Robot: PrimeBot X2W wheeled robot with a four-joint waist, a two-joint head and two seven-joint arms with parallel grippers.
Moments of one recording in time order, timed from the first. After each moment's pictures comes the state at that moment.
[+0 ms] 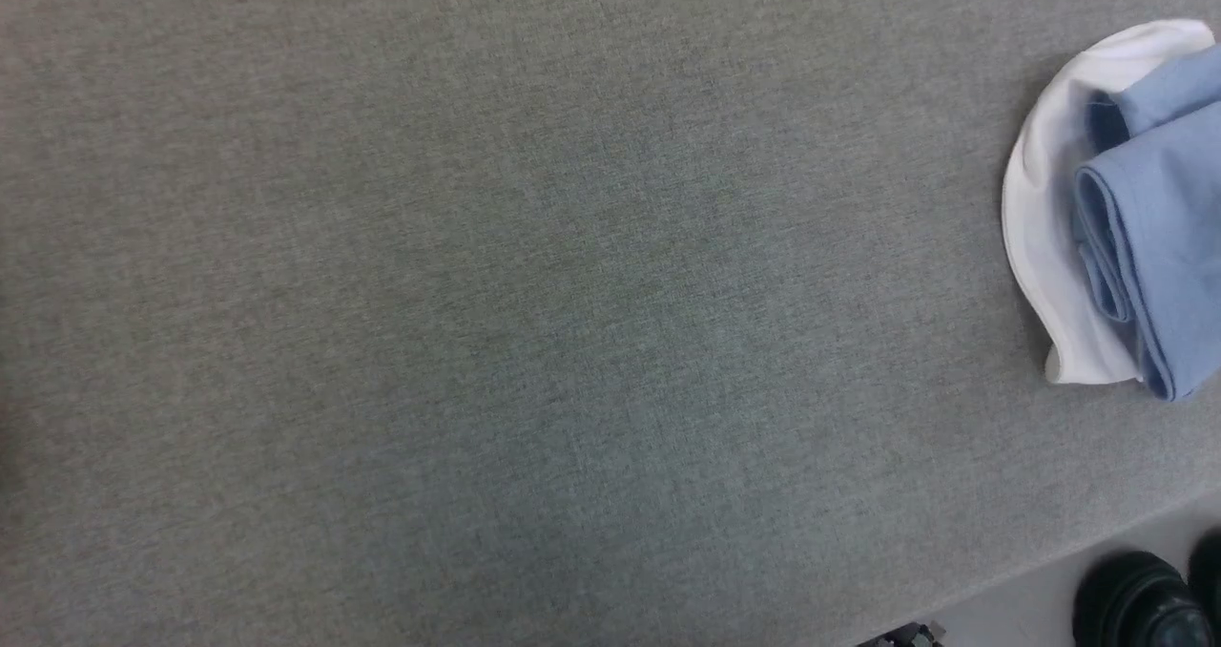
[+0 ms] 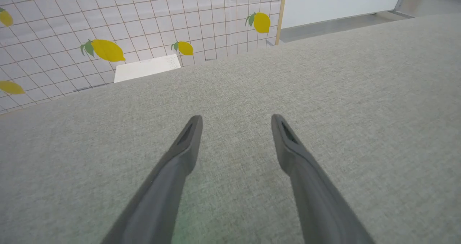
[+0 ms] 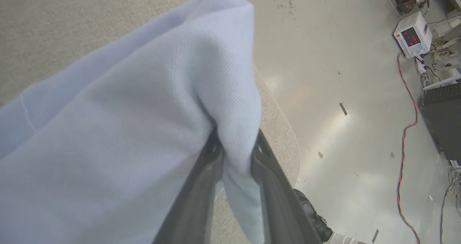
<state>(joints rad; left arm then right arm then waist) 0.01 0.77 0.21 -0.34 -0.56 -0.05 -0.12 -0.62 -0.18 -0.62 -0.11 -0.11 0.13 0.98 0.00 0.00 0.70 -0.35</state>
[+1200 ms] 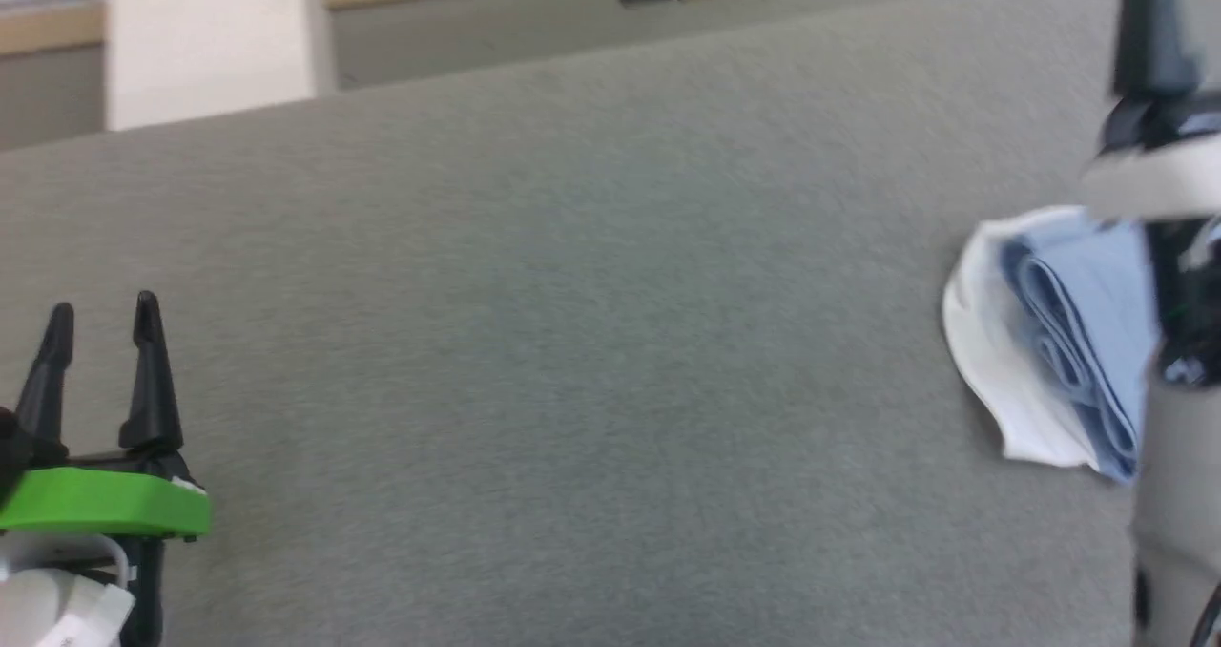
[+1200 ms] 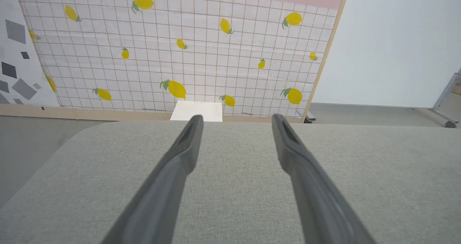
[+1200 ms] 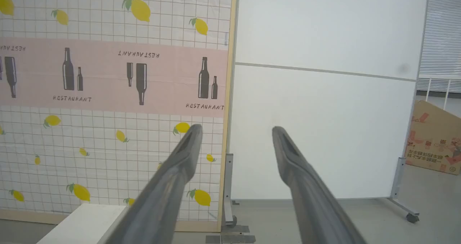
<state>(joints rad) -0.07 0.46 0.01 -0.01 -0.56 0.02 -0.25 -0.59 -0.11 -0.11 -0.09 0.16 0.13 0.02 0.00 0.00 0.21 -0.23</state>
